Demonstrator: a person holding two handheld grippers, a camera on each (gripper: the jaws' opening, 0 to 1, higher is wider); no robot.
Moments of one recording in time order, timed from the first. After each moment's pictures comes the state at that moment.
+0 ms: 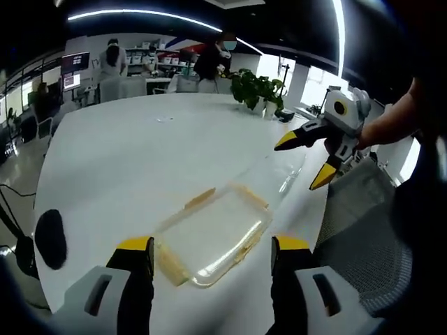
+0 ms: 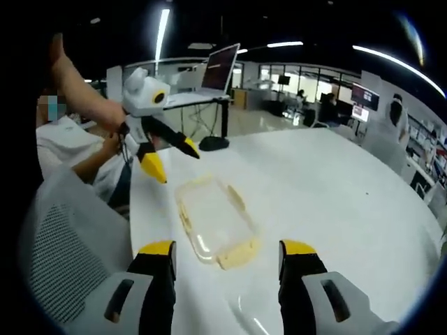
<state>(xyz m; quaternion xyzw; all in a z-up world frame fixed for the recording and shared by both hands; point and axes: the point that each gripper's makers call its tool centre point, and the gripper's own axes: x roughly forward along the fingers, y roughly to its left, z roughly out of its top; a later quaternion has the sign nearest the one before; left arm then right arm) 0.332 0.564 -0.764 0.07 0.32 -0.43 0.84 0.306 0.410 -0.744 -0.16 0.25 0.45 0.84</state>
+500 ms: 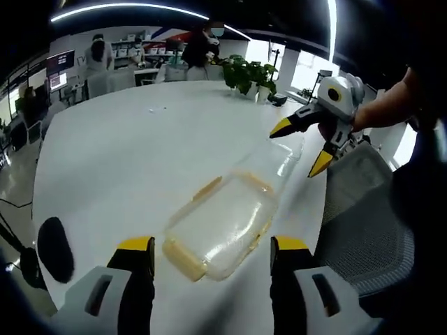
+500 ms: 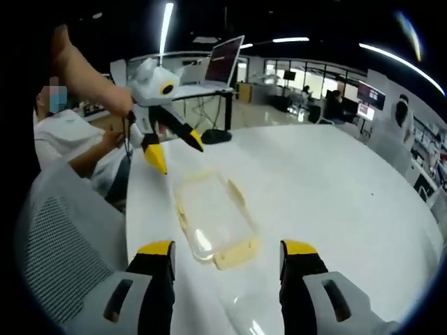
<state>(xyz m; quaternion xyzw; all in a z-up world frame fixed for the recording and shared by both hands) 0.341 0.575 -0.777 0.11 0.34 -0.46 0.81 0.313 0.413 -0.759 -0.18 0.27 0.47 0.82</state>
